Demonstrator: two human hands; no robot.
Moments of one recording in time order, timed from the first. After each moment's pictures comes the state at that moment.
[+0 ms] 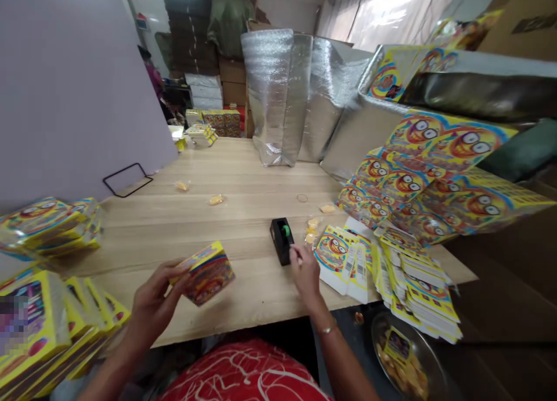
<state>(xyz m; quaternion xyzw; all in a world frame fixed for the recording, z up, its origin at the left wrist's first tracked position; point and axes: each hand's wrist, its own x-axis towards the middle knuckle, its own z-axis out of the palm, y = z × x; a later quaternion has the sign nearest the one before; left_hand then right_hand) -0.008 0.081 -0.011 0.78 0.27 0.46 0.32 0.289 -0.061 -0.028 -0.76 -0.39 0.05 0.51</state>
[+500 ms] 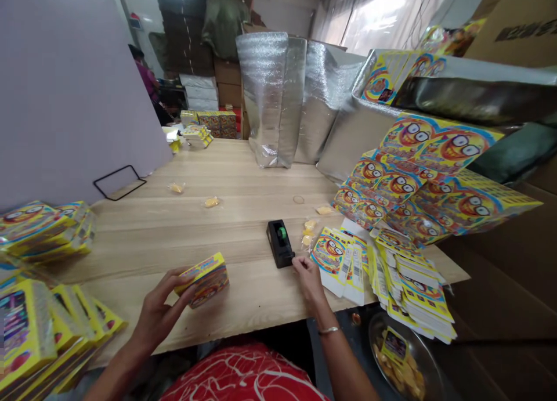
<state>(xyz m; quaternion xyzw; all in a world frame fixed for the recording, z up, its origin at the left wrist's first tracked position) 0.000 0.083 -0.030 0.84 0.24 0.42 0.25 0.327 -0.066 -0.090 -0.74 -0.26 0.18 0.59</state>
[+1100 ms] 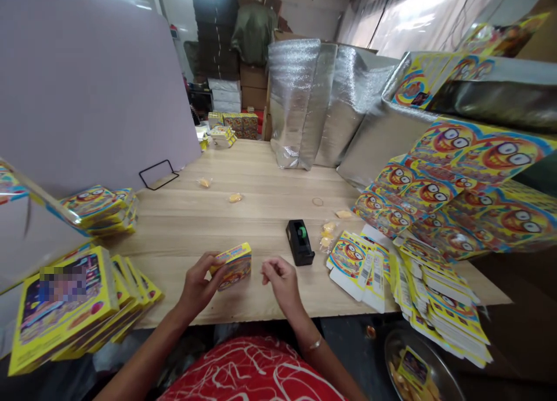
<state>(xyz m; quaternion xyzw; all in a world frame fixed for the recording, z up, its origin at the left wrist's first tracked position) 0.009 0.075 -0.020 0.81 0.26 0.45 0.28 0.197 -0.031 -0.028 -0.56 -0.36 0.37 0.65</state>
